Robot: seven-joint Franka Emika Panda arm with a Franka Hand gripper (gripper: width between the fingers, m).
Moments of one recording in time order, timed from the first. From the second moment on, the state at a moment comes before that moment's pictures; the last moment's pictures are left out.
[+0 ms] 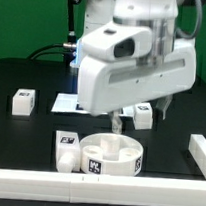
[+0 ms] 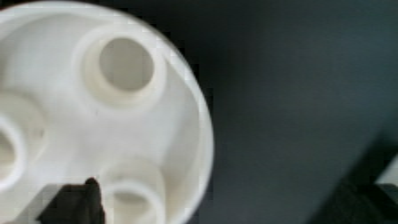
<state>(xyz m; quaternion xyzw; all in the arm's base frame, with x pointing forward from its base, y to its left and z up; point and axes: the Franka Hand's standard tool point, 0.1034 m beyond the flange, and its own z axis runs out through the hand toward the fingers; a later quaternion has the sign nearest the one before) 0.560 0.036 0.049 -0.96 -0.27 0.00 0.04</state>
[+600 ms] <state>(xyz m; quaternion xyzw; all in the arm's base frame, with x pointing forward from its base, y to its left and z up) 0.562 0.036 0.017 -0.95 -0.30 -0.02 0.03</state>
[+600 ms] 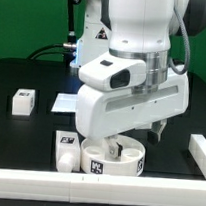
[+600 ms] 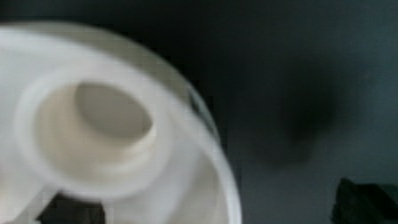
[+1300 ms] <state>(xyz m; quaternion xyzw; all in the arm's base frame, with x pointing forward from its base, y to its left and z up) 0.564 0.053 0.021 -0.94 -0.35 -0.02 0.02</state>
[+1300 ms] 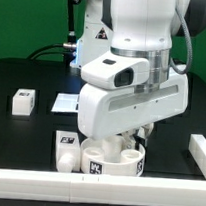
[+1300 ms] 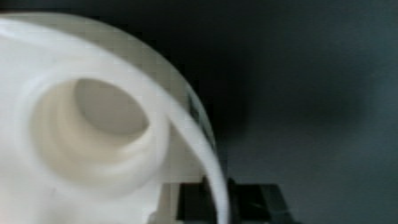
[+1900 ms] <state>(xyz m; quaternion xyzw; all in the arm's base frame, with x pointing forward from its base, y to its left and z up) 0.572 0.086 0.024 -0.91 -0.42 -0.01 0.02</state>
